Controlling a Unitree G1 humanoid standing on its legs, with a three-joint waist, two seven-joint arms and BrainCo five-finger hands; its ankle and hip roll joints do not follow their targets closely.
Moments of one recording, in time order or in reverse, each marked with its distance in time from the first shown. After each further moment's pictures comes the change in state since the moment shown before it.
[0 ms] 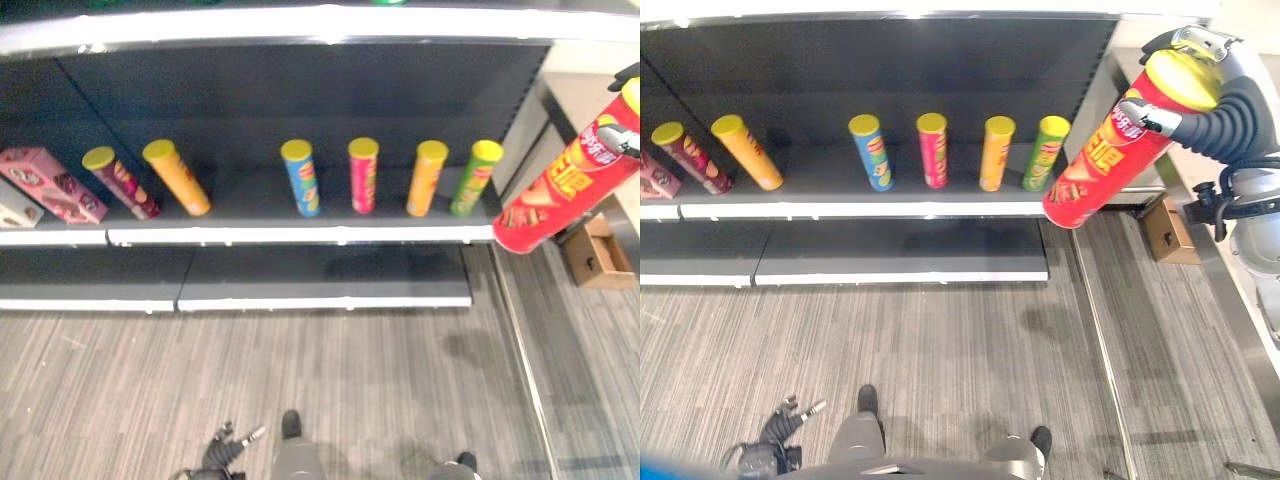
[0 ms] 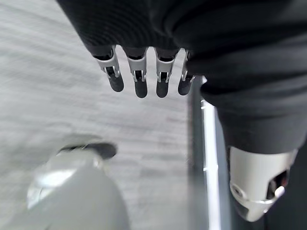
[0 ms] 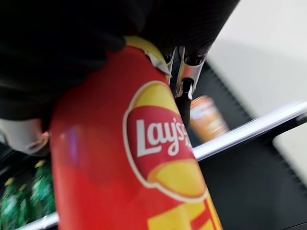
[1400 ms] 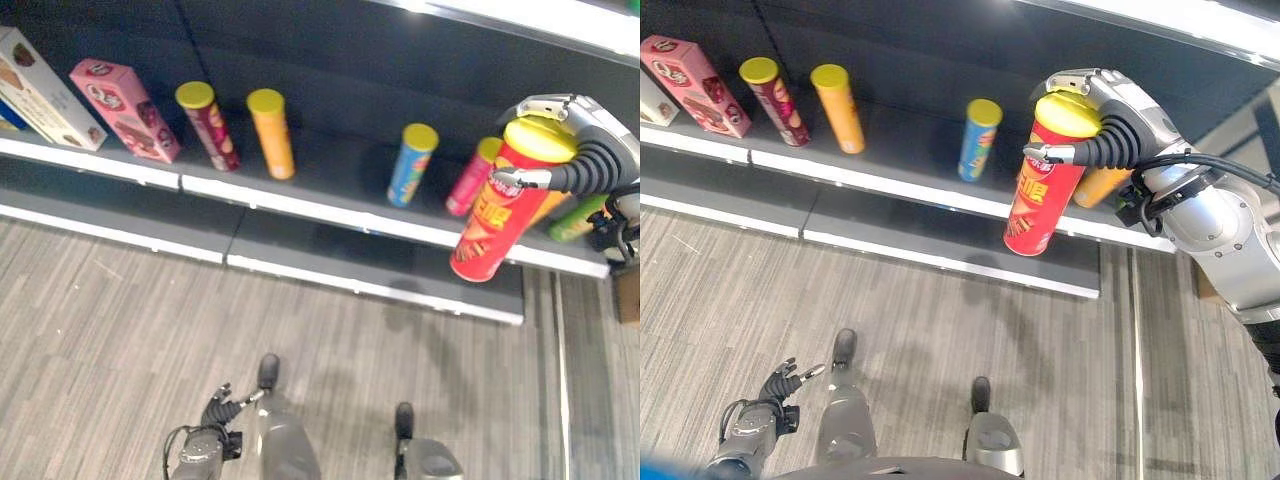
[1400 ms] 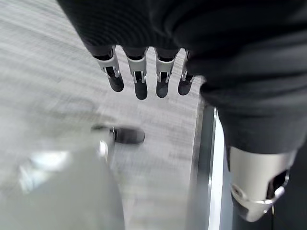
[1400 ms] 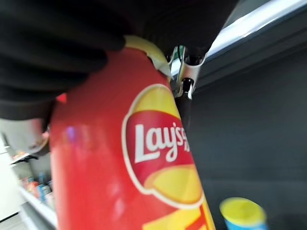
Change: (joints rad) left arm -0.067 0.031 -0.029 0.022 -0.004 0.033 0.000; right arm -0.212 -0.108 0.356 -0.021 0.004 0.018 0.102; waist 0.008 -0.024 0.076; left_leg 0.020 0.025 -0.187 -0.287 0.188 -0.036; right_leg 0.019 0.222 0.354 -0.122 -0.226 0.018
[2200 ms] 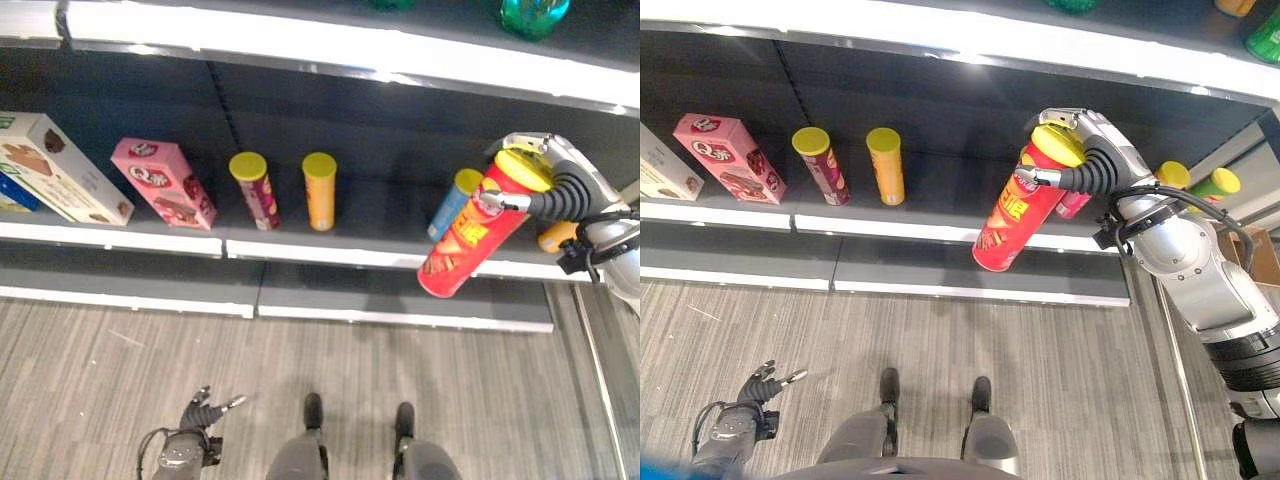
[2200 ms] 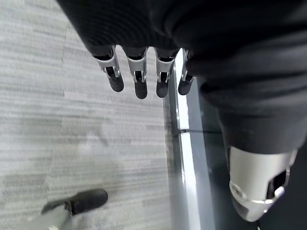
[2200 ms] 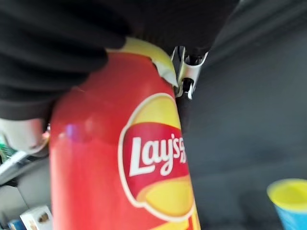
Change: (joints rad) left arm -0.012 0.035 -0.003 -0.023 0.042 -0.002 0.011; right arm -0.007 0.174 0.076 0.071 -0.039 0.038 0.016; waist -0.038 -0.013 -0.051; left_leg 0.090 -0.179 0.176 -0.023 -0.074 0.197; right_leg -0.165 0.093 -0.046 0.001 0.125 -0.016
